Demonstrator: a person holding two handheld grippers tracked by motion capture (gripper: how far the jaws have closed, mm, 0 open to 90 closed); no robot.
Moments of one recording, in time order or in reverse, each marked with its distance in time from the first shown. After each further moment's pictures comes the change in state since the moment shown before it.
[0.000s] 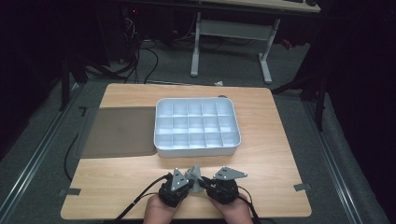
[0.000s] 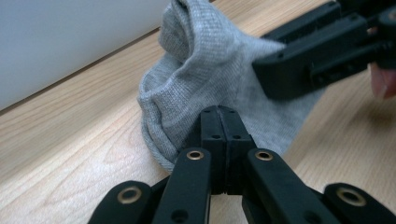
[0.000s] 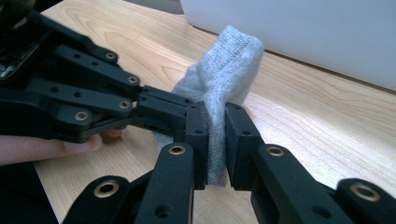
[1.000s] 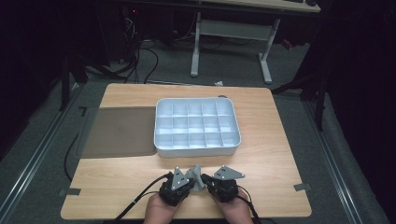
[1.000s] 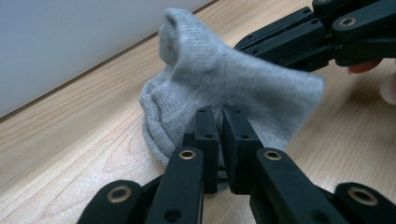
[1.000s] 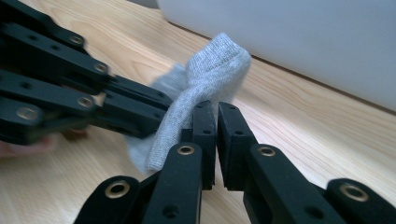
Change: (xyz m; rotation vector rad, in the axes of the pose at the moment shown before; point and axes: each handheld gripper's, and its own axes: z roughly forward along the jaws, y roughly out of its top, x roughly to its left) left arm 0.001 0.000 0.001 -0.011 -0.008 0.017; right arm -0.003 -0.001 0.008 -0.009 -0.094 -0.072
